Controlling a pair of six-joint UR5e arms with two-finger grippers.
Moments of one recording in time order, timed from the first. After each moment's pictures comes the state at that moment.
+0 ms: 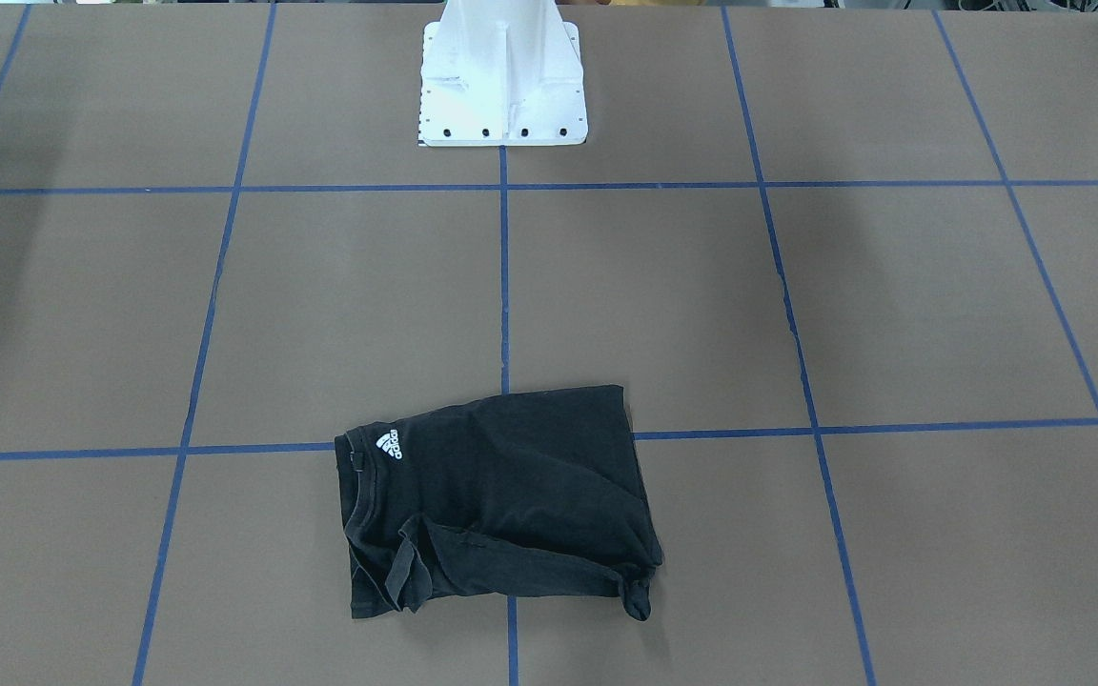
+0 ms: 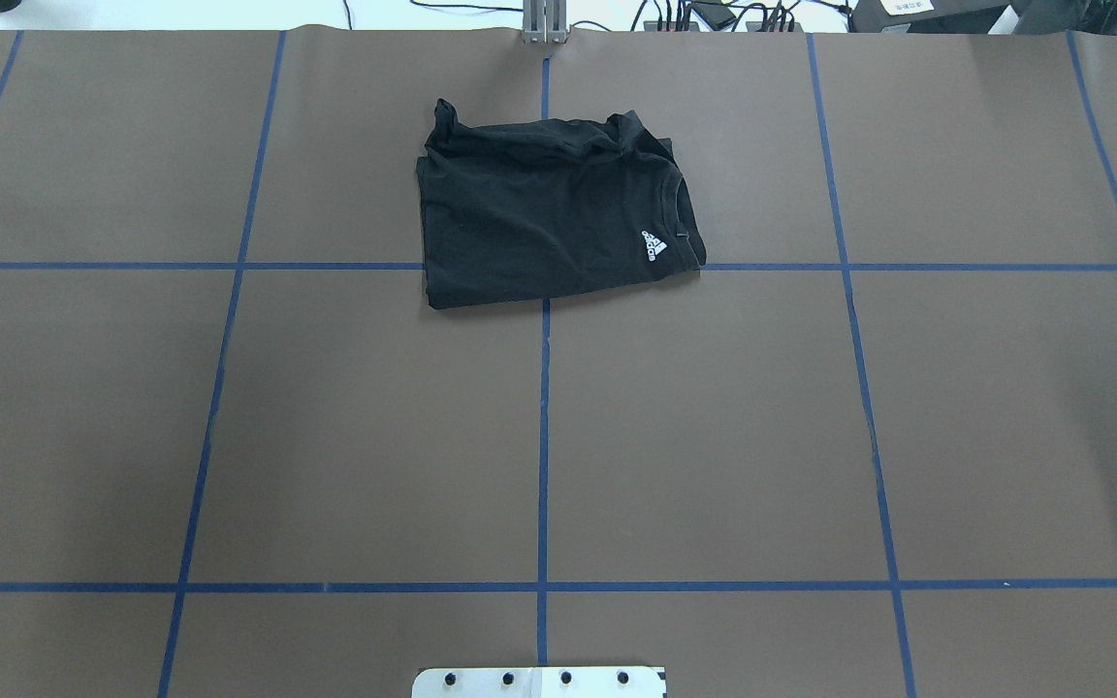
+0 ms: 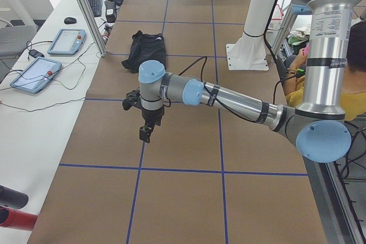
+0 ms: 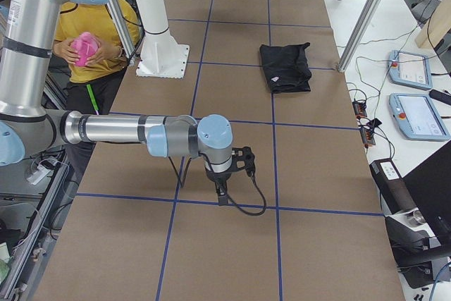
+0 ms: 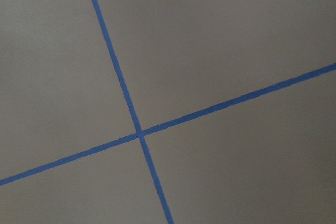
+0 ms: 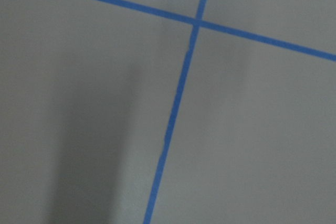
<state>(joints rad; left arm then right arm) -1.46 -1.55 -1.86 -1.50 -2.20 0.13 1.59 -1.90 1.88 -1.53 2.29 -0.17</state>
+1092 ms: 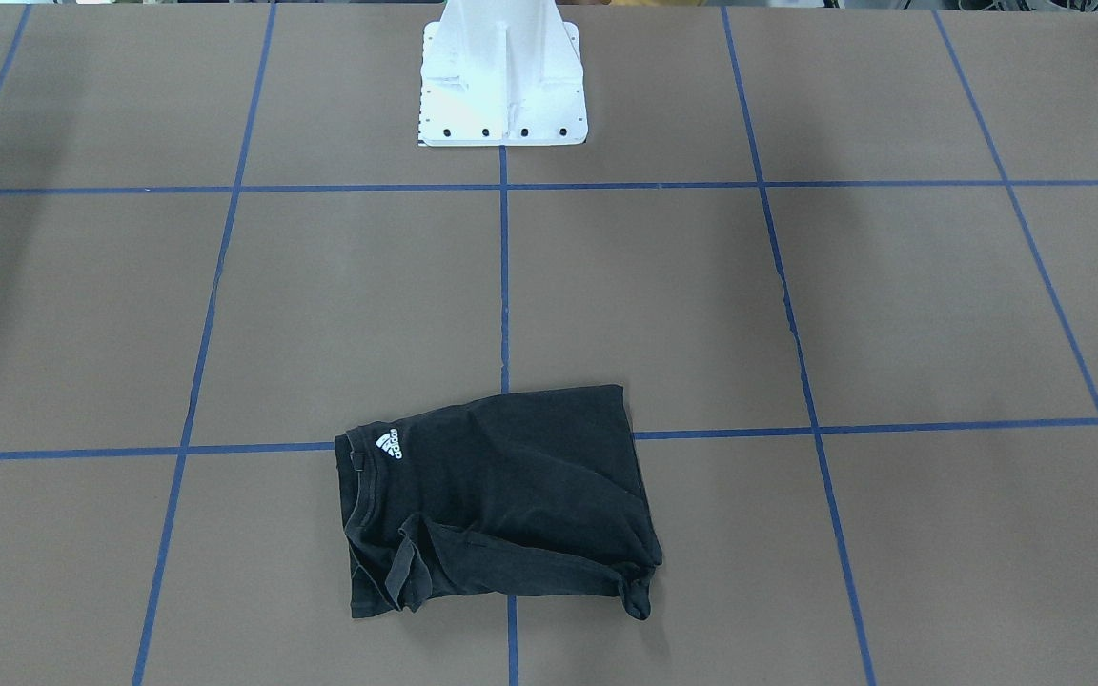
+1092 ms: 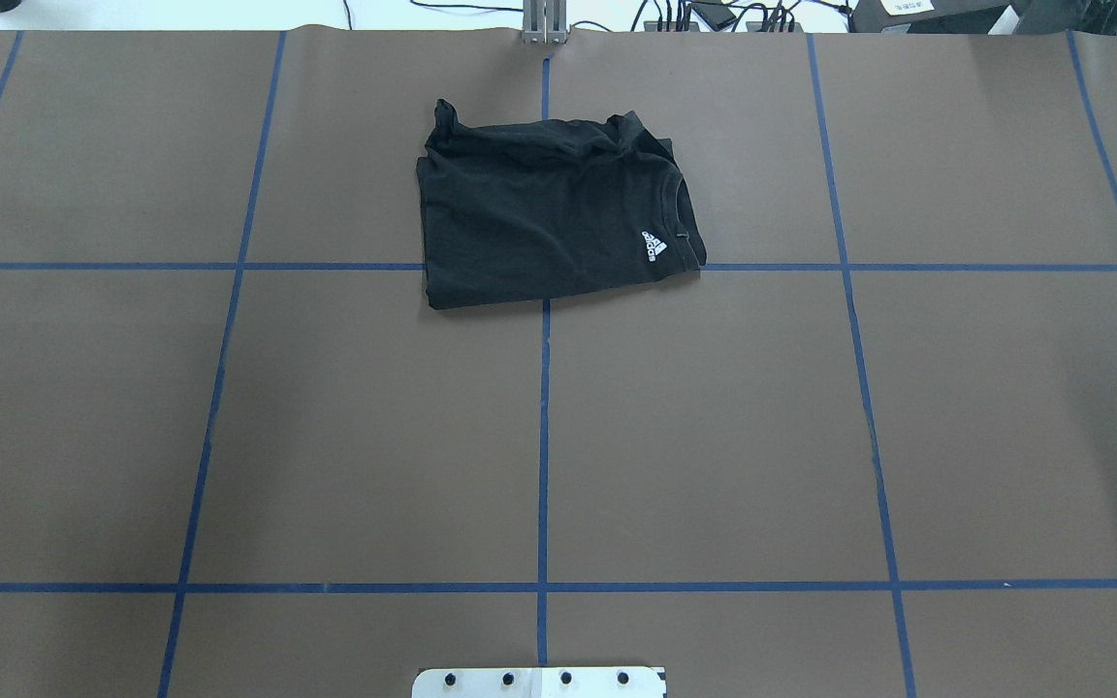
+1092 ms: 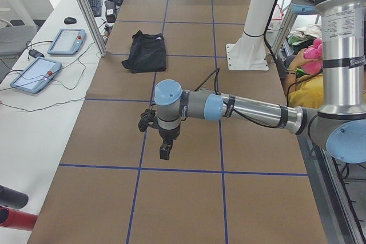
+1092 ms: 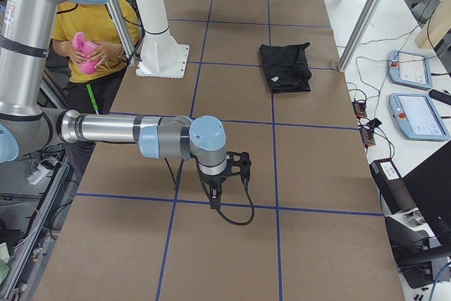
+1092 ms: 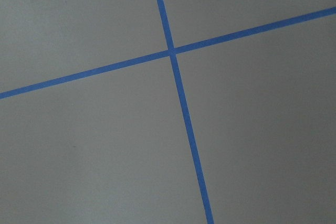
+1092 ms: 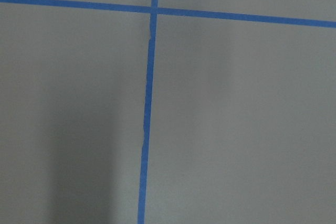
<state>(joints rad) -1.51 -1.42 -1.89 -1.52 -2.25 0.11 1.60 -1.88 1.90 -1.53 2.28 -0.03</state>
